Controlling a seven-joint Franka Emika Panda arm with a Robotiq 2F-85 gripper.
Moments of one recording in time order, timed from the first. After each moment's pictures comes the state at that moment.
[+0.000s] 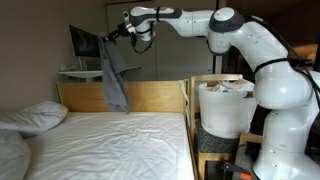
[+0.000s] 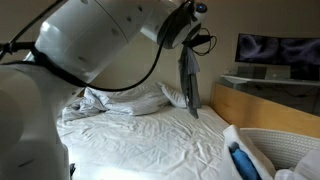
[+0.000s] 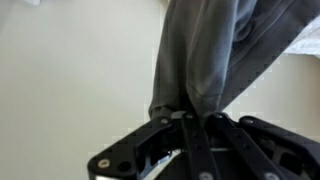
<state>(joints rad) -0.66 0.73 1.05 -1.14 -0.03 2.74 -1.08</state>
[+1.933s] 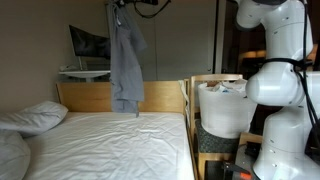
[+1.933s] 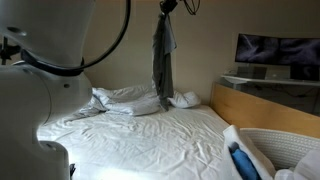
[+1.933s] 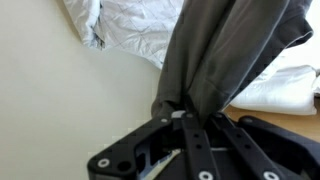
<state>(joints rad) -1.24 0.40 1.61 -1.20 0.10 1.90 -1.23</state>
